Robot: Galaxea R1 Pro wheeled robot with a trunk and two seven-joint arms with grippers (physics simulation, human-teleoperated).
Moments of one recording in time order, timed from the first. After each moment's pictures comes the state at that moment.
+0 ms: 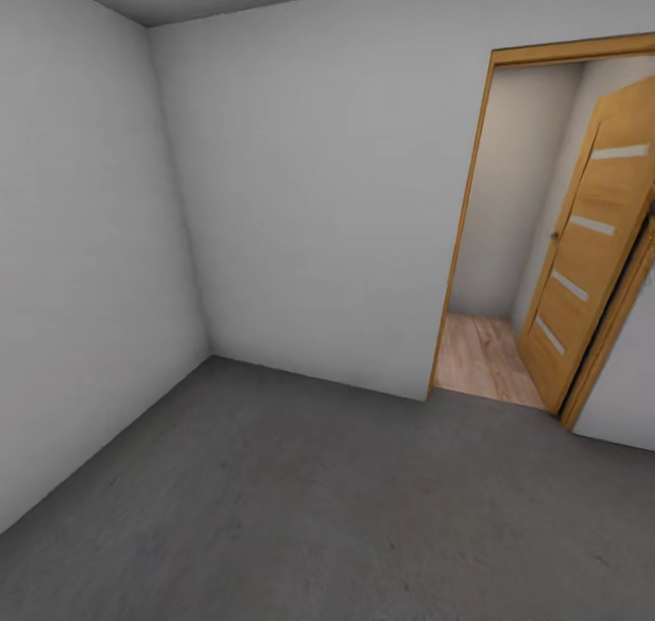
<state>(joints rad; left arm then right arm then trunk) -0.19 0.08 -0.25 -0.02 0.52 -0.05 -0.01 -0.17 0.01 0.24 0.03 -0.14 -0.18 -0.05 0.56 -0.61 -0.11</state>
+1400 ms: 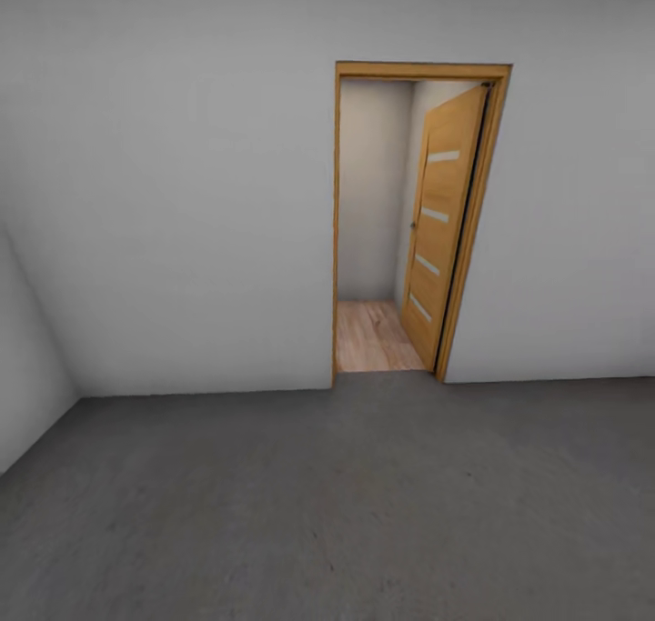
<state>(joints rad) -0.19 0.08 -0.25 -0.02 0.52 -0.05 -0.01 -0.17 0.01 0.24 0.03 -0.14 -0.18 -0.05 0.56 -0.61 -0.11</state>
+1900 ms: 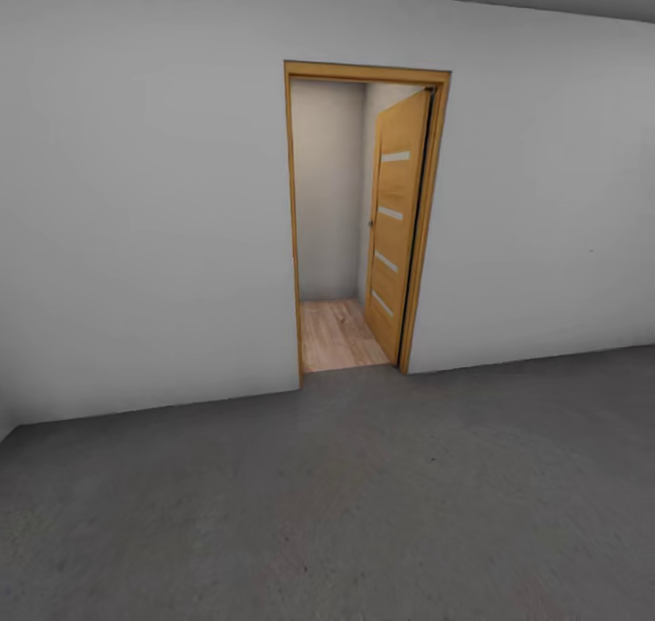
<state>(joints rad) -0.19 0.08 -0.25 -0.02 0.52 -0.05 -0.01 -0.17 0.01 0.25 0.03 -0.14 -0.18 -0.05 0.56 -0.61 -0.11</state>
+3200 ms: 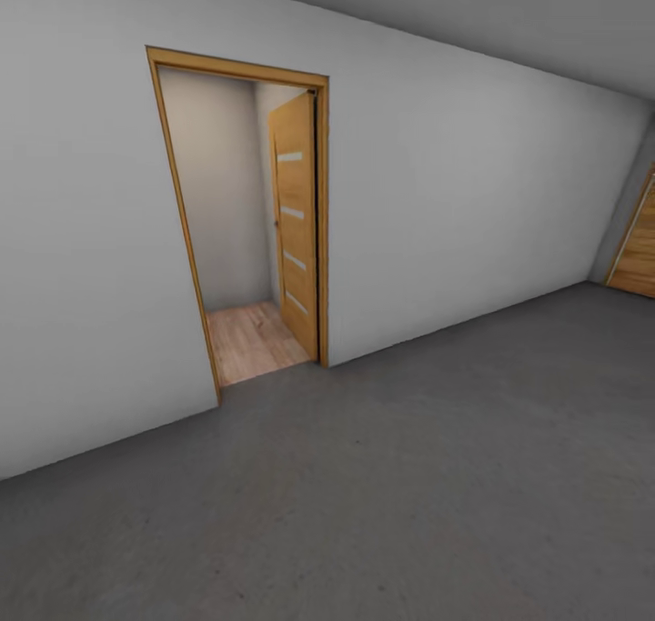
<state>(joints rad) -0.19 0.03 -0.25 -0.02 0.52 -0.05 -0.01 -0.17 0.01 0.25 0.03 -0.14 -0.18 -0.05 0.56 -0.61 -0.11</state>
